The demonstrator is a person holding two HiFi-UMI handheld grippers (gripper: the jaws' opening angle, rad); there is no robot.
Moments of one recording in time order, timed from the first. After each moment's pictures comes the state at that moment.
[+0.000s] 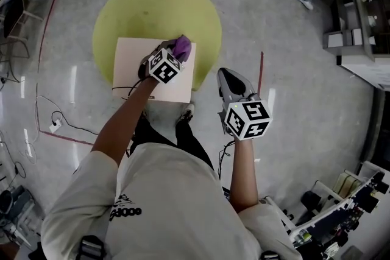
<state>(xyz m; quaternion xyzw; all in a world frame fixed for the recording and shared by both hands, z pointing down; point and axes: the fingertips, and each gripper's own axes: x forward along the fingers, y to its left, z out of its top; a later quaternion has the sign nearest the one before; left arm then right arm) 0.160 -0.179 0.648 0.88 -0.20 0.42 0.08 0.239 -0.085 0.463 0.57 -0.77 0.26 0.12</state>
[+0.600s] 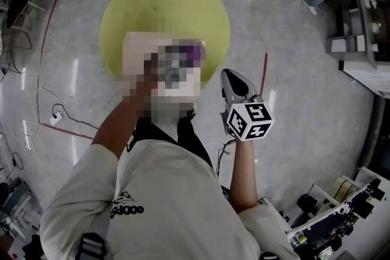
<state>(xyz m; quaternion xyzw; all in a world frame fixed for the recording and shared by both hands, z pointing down) 0.178 -0.144 0.650 0.90 -0.07 0.42 -0.02 0.228 -0.082 0.467 0.57 -0.77 0.27 0.12</state>
